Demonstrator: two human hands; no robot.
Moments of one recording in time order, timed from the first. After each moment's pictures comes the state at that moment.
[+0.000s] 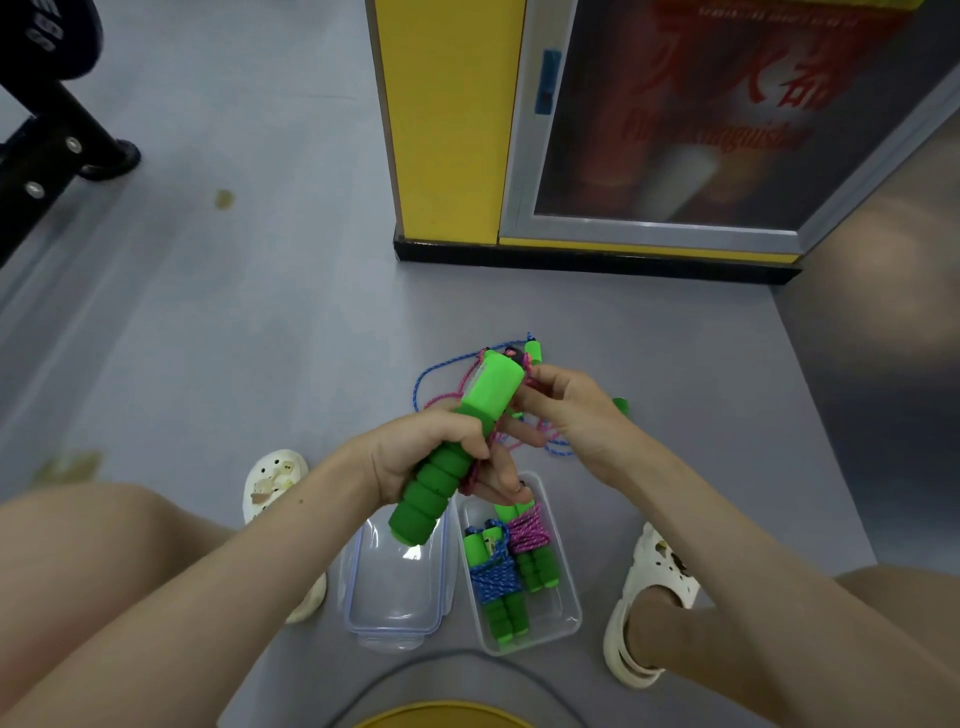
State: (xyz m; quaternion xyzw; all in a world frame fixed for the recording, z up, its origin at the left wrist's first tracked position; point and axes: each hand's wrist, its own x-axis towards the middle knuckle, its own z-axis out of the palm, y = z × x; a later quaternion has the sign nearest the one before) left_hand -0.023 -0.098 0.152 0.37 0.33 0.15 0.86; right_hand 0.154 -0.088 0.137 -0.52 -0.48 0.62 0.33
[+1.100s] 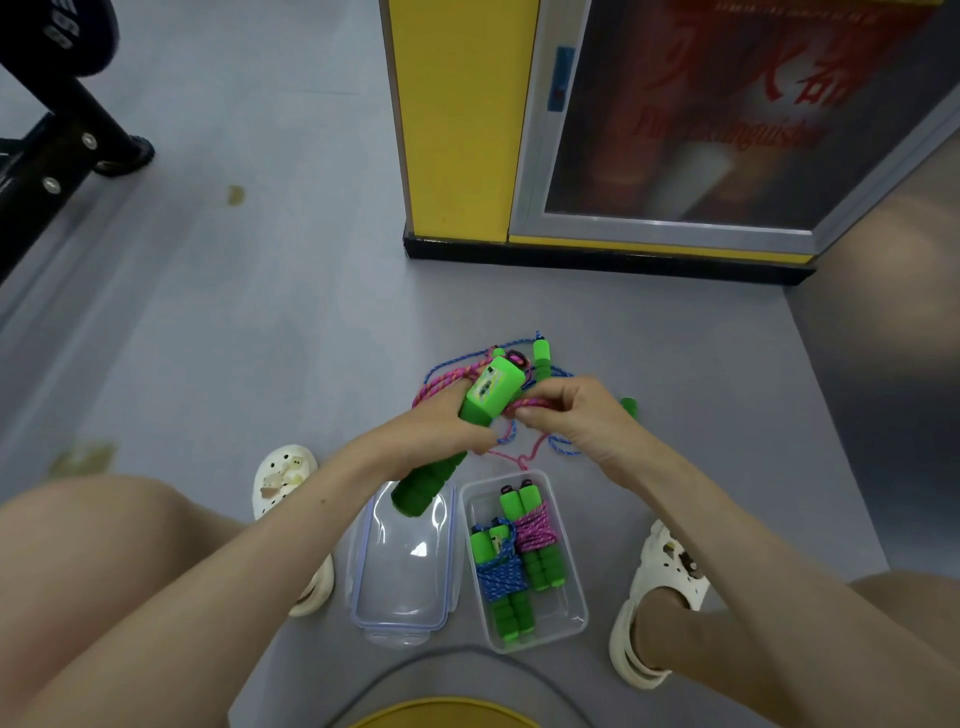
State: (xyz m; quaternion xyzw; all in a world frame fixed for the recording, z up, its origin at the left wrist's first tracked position) left_hand -0.023 -0.085 0.147 0.55 0.55 0.10 0.61; right_hand 0.158 -0.088 0.133 -0.54 -0.54 0.58 0.26
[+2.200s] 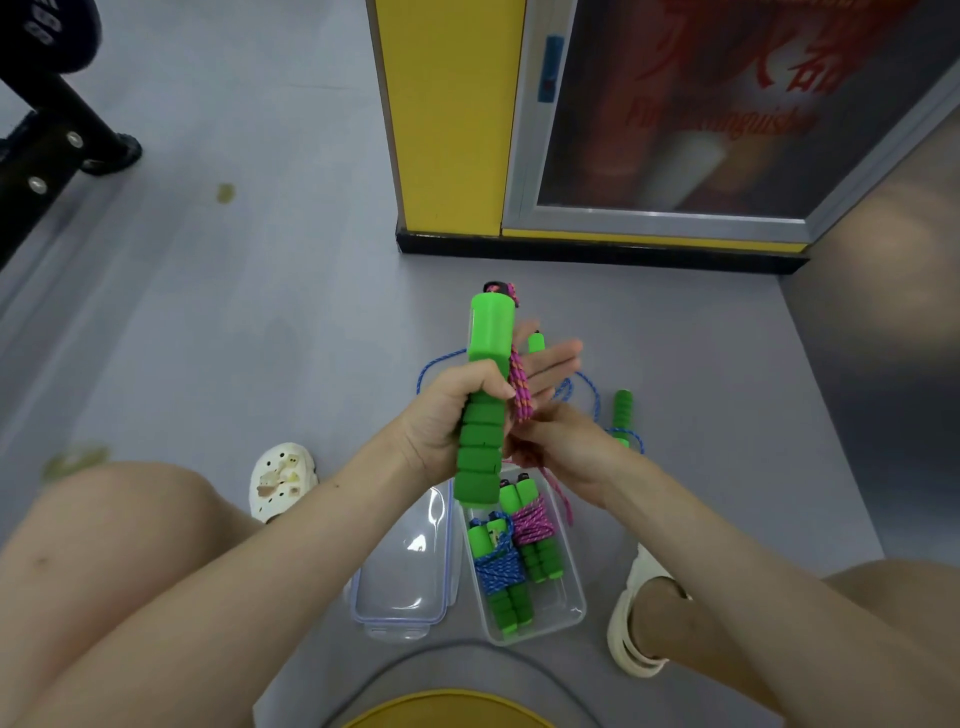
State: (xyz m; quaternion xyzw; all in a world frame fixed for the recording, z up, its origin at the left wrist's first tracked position) left_hand 0.013 -0.089 0.150 0.25 0.21 0.37 0.87; right_hand 0.152 -0.106 0.106 -0.57 -0.38 0.68 0.27
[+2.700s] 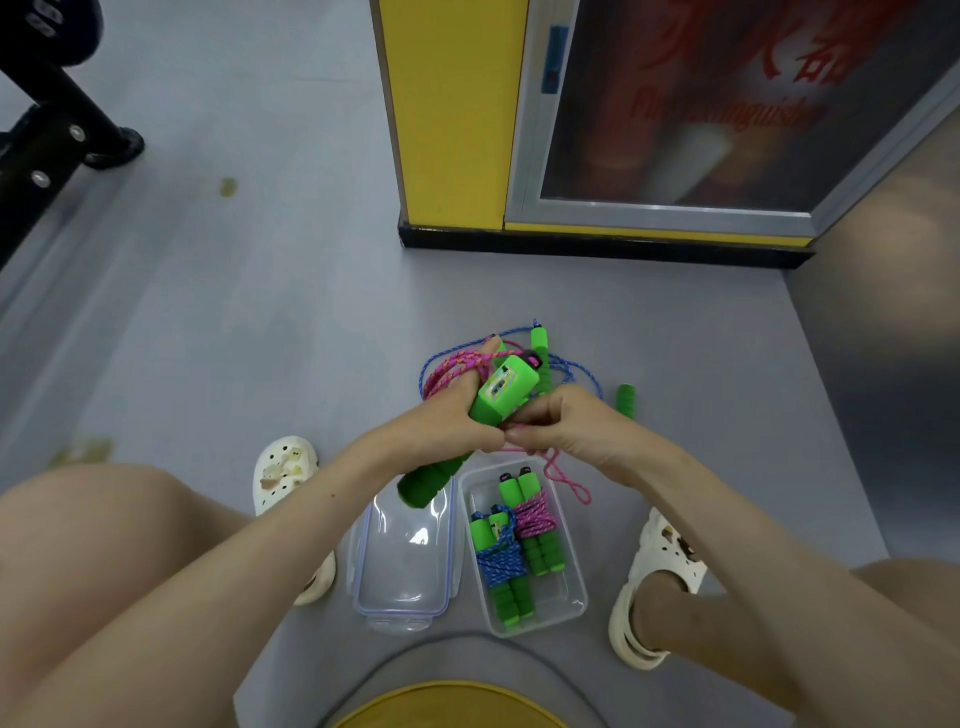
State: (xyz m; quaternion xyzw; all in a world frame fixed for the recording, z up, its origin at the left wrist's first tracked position) left_hand -0.015 -0.091 0.141 0.61 0.51 0.12 0.59; right_hand 0.161 -0.101 0.134 -0.51 -0.56 0.63 0.18
